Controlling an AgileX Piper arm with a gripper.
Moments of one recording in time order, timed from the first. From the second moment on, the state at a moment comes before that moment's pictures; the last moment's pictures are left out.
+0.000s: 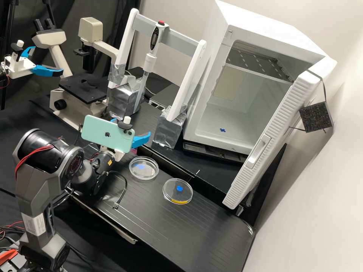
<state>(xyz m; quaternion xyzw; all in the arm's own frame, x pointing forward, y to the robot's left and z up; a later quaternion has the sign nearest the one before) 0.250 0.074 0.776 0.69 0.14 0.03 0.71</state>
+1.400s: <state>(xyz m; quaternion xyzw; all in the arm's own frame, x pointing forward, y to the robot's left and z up) 0.250 0.075 0.773 0.69 0.14 0.02 0.71</state>
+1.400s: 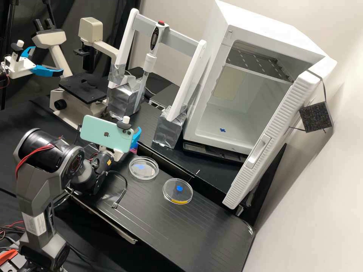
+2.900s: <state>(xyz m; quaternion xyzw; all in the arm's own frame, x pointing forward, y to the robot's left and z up) 0.192 0.081 0.789 0.69 0.16 0.10 0.70</state>
